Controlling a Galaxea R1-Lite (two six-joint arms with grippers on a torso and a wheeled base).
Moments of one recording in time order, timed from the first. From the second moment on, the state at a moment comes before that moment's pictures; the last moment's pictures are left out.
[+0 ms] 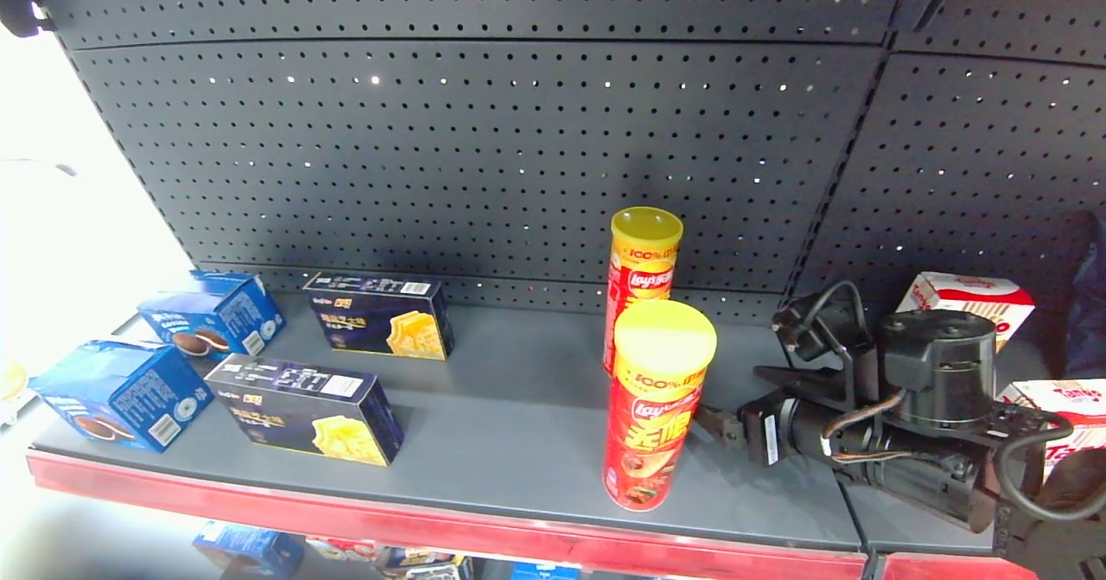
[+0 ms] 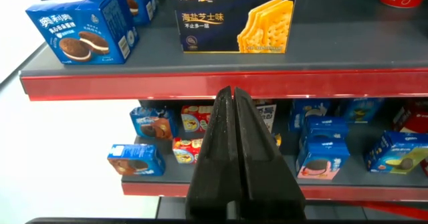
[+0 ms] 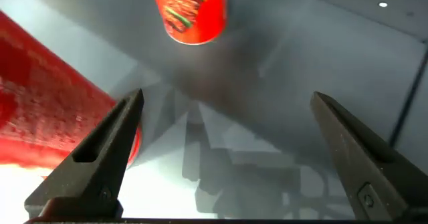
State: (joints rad) left arm 0.00 0.00 0.00 0.00 -0.05 0.04; right arm 0.57 1.69 -0.57 -0.80 -0.06 0.03
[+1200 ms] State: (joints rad) left arm 0.00 0.00 0.00 0.00 -0.05 0.04; right arm 0.63 1.67 -0.52 -0.80 -0.07 0.04
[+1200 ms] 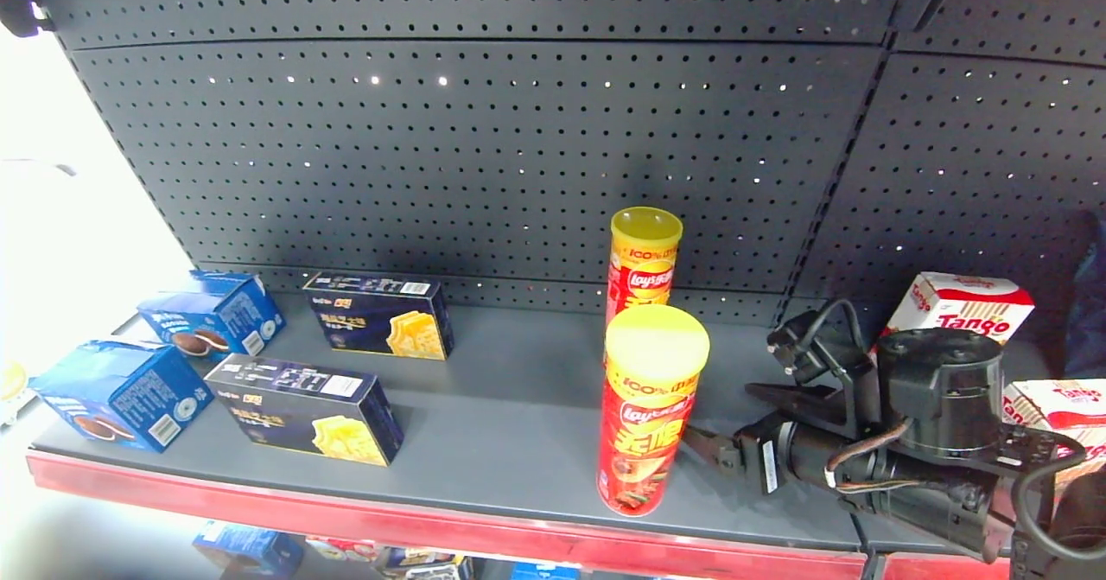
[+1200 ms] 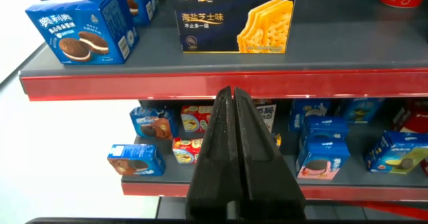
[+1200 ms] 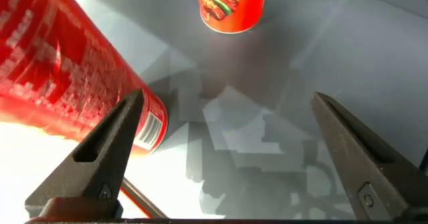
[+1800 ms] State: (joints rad) left arm 0.00 0.00 0.00 0.00 -0.05 0.04; right arm 0.63 1.71 -0.55 -0.83 -0.07 0.04
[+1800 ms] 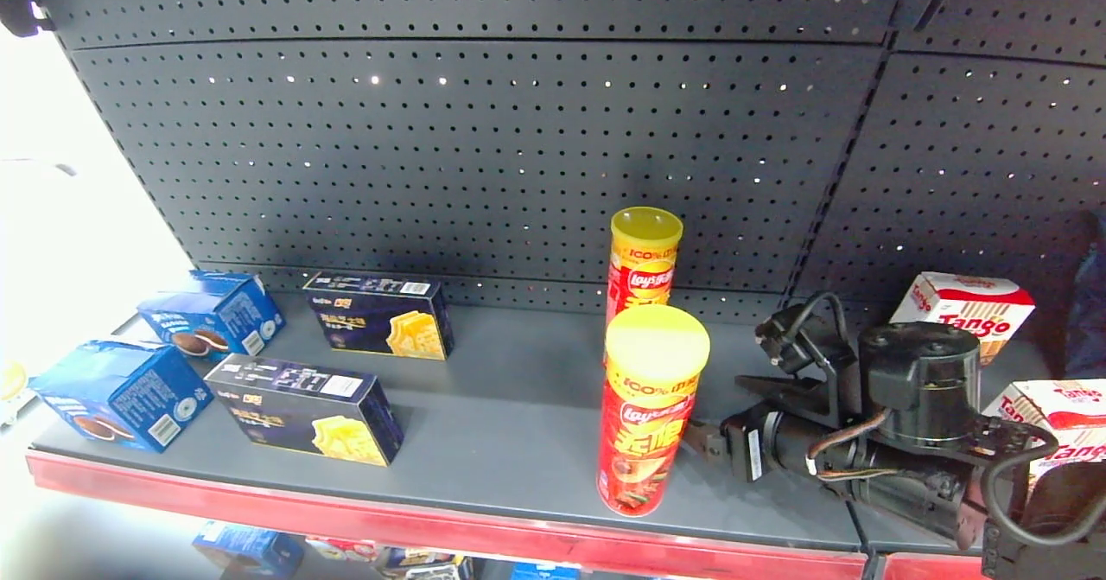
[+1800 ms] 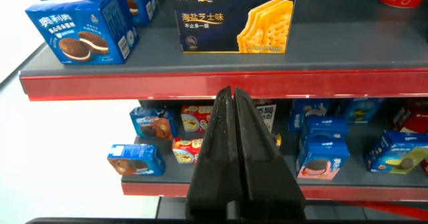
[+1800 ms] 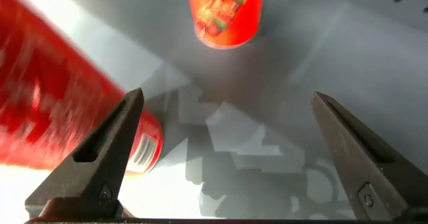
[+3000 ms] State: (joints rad) left arm 0.00 0.00 0.00 0.00 -0.05 0.04; right arm 0.62 1.46 -0.38 -0.93 0.19 0.03
